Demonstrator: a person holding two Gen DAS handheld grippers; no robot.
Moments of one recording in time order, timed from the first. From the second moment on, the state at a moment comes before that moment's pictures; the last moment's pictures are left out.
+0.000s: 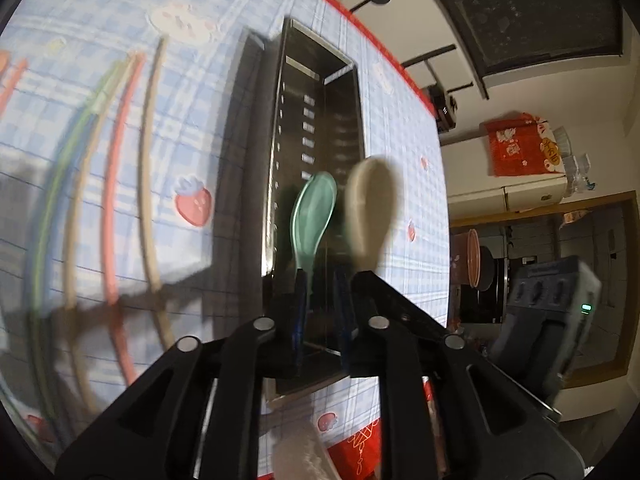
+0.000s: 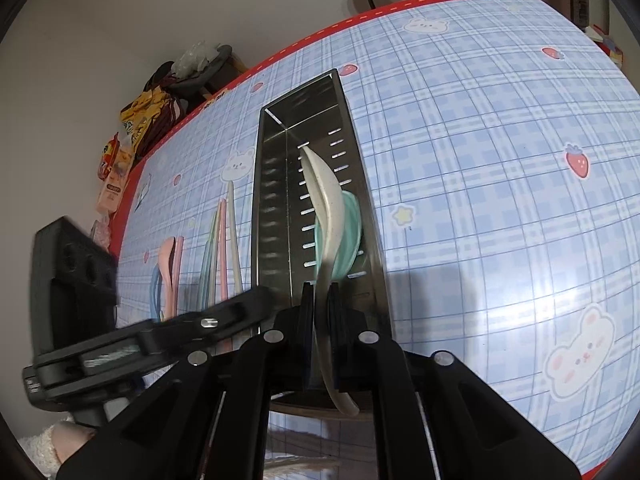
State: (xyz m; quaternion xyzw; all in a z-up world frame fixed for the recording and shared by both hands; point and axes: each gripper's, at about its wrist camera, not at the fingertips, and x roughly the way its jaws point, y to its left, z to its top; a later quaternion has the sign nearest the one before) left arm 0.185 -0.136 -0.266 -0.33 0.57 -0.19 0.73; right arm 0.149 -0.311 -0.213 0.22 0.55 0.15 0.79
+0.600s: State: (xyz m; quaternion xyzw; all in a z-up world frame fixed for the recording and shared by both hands) left arm 0.119 -0.017 -0.186 -0.24 0.46 -0.07 0.85; right arm 0.114 -0.309 -0.165 0.19 0.51 0.11 0.83
